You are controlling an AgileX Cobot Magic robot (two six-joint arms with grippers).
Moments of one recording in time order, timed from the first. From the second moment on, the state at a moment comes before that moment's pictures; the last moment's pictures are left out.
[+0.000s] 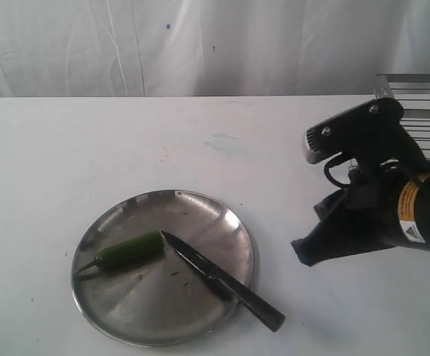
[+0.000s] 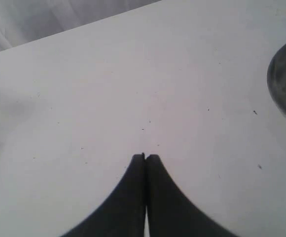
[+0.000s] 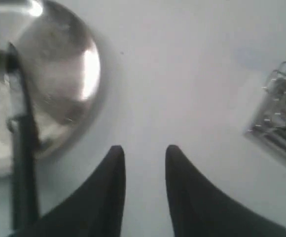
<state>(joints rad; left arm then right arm) 0.02 0.00 0.03 0.26 0.40 -0.02 0.70 1.14 -0.65 -0.62 0.46 0.59</state>
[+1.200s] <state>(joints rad) 0.02 0.00 0.03 0.26 0.40 -0.02 0.23 1.74 -1.07 0.75 1.09 -0.83</state>
